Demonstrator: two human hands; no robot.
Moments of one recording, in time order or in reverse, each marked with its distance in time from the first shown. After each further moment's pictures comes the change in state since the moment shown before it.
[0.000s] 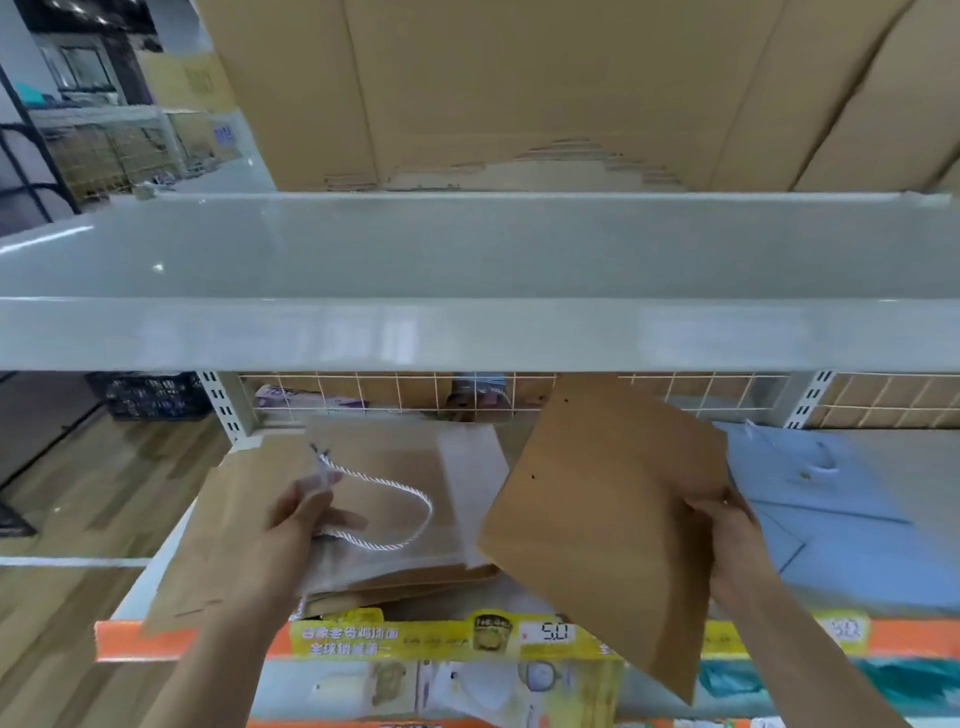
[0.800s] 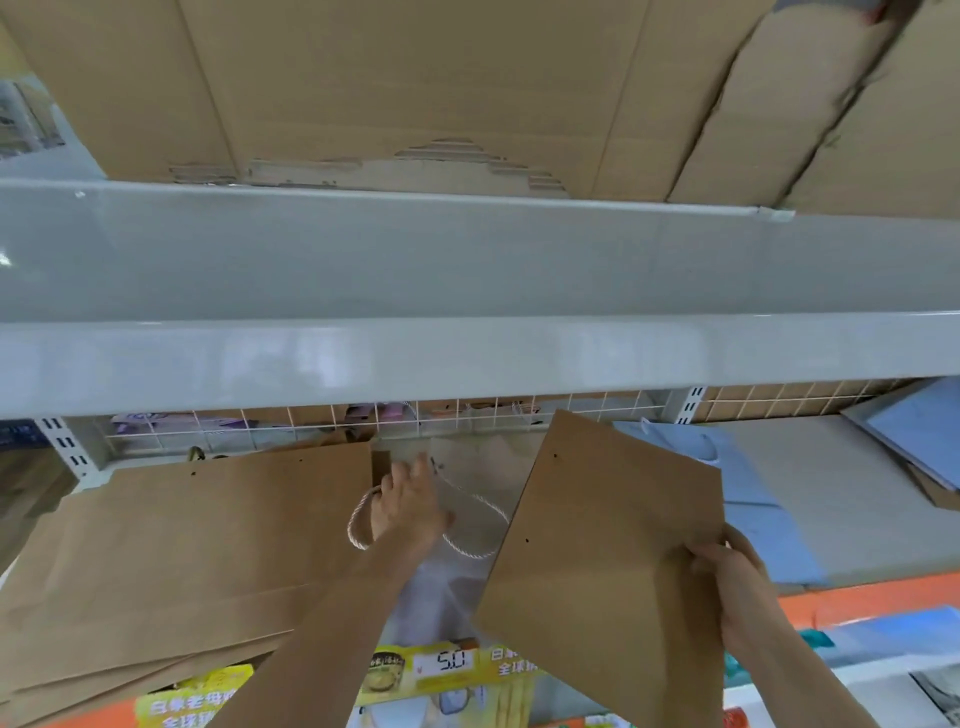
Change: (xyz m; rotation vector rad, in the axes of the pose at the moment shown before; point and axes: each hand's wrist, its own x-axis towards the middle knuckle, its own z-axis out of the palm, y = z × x) left_hand 0.039 -0.047 0.224 1.188 -0.313 0.277; right_hand 0.017 -0.018 -0.115 -0.102 0.190 -0.009
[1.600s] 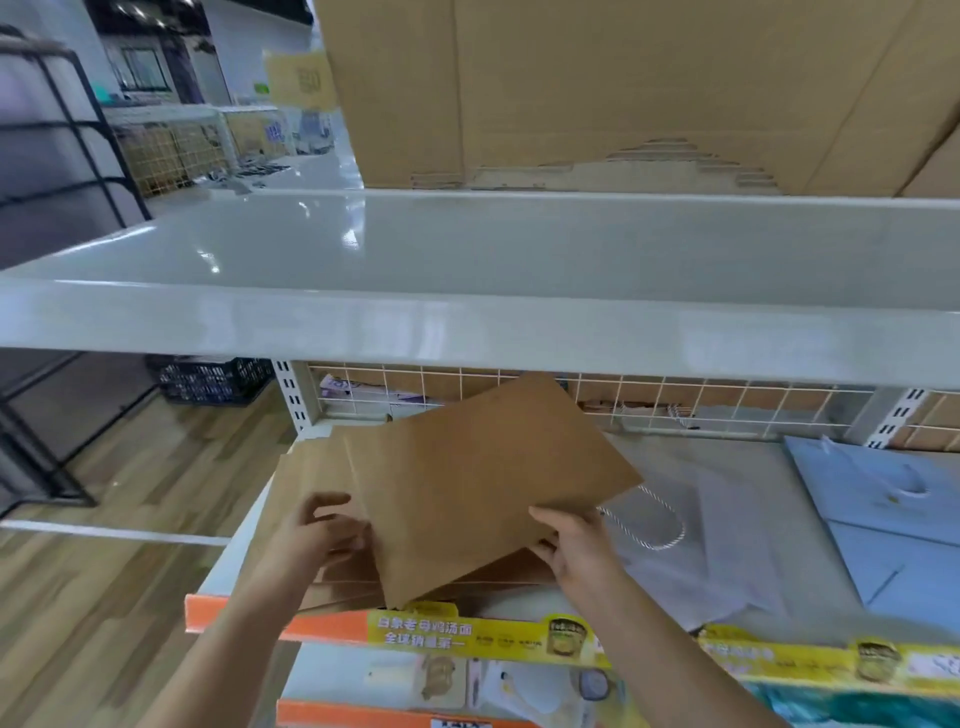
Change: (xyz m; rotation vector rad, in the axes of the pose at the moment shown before) left_hand -0.116 -0.238 -0.133 -1.136 0.133 -0.474; right_hand -0.144 0.083 0.275 0.170 -0.515 0.275
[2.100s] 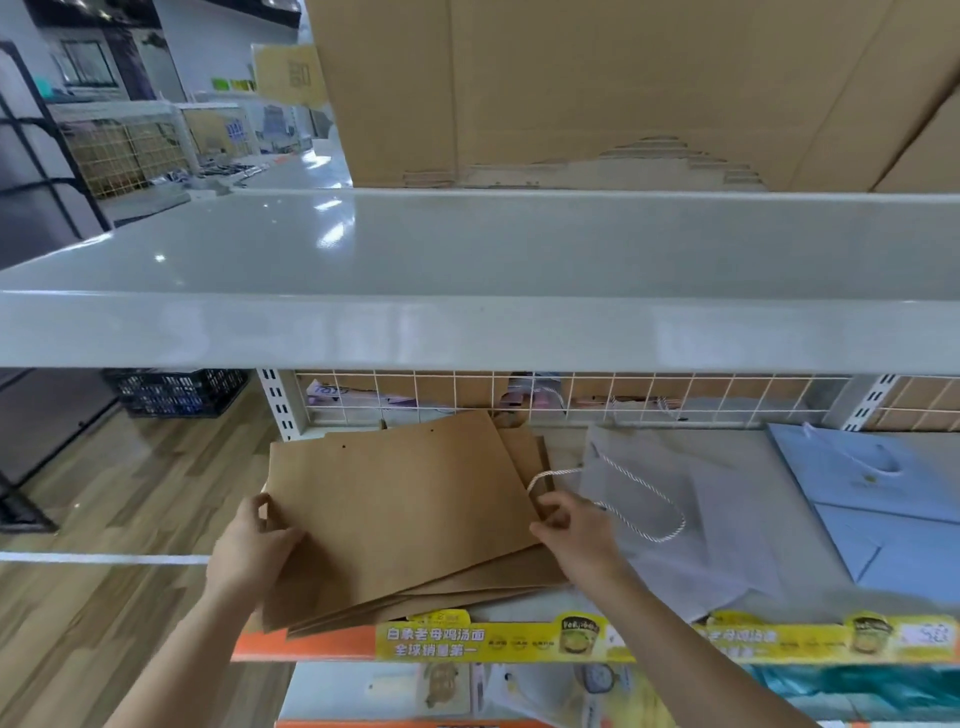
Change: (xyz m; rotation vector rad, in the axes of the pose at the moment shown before) left_hand 0.052 -0.009 -0.053 0.610 0.310 0.108; right_hand 0.004 0.001 -0.004 -1.110 0.086 -0.339
